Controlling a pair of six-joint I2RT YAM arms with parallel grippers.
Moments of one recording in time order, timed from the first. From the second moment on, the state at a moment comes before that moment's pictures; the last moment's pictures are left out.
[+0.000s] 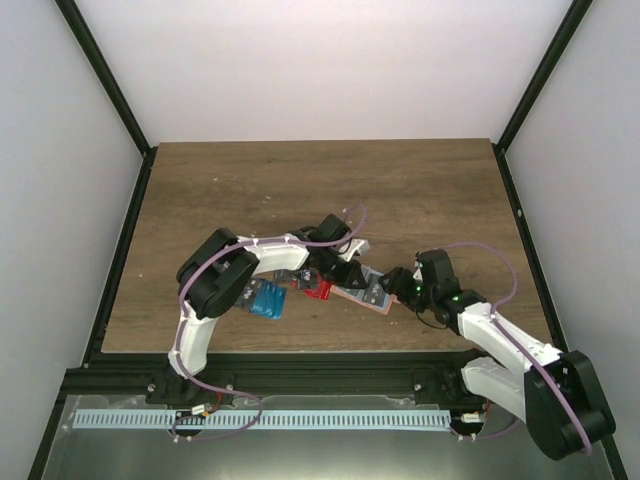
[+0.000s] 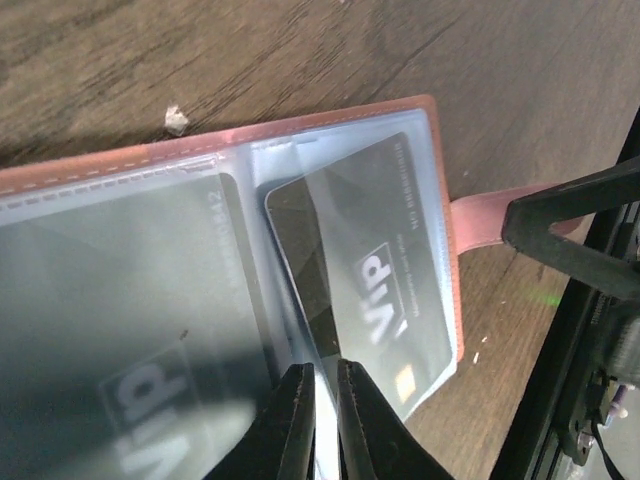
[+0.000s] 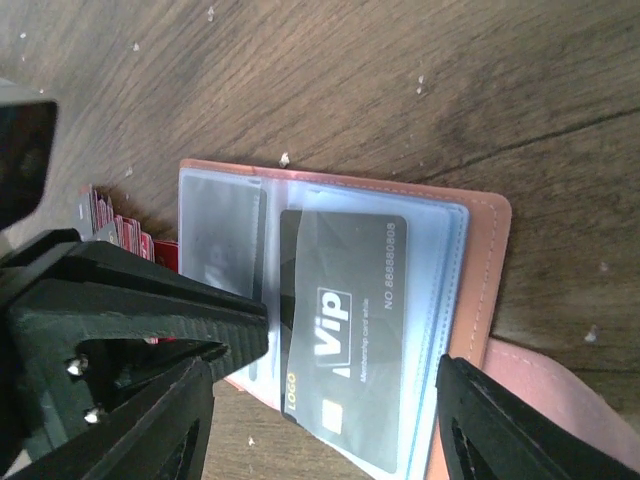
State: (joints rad) left arm -0.80 2.07 1.29 -0.24 0.64 -0.42; right arm 0.37 1.00 0.36 -0.18 -0.26 0.89
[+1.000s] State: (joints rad) left arm -0.82 2.11 1.33 -0.29 0.58 -0.38; right arm 0.35 1.09 0.34 -0.07 -0.33 0.86
